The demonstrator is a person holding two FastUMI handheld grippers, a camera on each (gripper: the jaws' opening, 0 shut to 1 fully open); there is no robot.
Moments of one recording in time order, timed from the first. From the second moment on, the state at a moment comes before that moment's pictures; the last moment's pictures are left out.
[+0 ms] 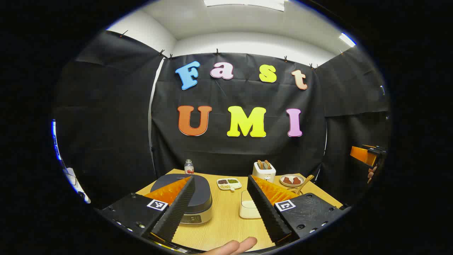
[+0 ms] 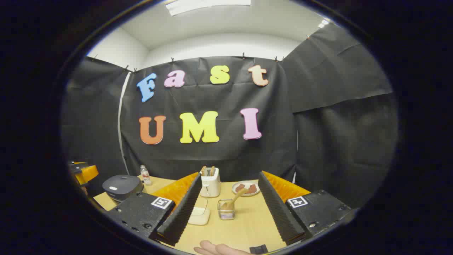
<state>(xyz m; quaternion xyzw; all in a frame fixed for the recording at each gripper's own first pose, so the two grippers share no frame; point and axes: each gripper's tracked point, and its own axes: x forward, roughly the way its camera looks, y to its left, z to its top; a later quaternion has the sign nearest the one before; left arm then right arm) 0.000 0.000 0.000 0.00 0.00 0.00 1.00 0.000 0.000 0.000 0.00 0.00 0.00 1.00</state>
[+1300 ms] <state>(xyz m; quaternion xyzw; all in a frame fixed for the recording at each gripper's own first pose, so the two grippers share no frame) 0.049 0.073 -0.026 0.03 0.02 0.05 1.00 0.009 0.003 -0.041 -0.01 0.00 0.01 1.00</state>
